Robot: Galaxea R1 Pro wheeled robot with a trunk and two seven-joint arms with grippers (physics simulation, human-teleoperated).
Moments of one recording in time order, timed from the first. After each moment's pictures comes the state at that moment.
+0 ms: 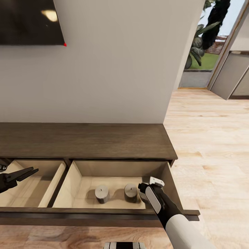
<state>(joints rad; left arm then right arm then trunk) -0.34 0.48 0.63 -1.34 0.27 1.03 -1.53 -0.65 0.17 0.13 -0.66 -0.47 0.42 -0.46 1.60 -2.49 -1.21</state>
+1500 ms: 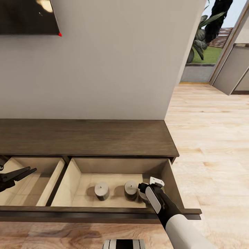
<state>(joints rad) -0.34 0.48 0.66 -1.34 0.27 1.03 -1.57 -0.65 0.17 0.13 -0.66 -0.47 0.42 -0.46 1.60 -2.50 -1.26</state>
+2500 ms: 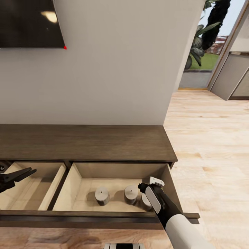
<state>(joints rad) -0.34 0.48 0.66 -1.34 0.23 1.03 -1.57 -0.65 0.17 0.13 -0.66 -0.47 0.42 -0.46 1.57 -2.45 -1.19</state>
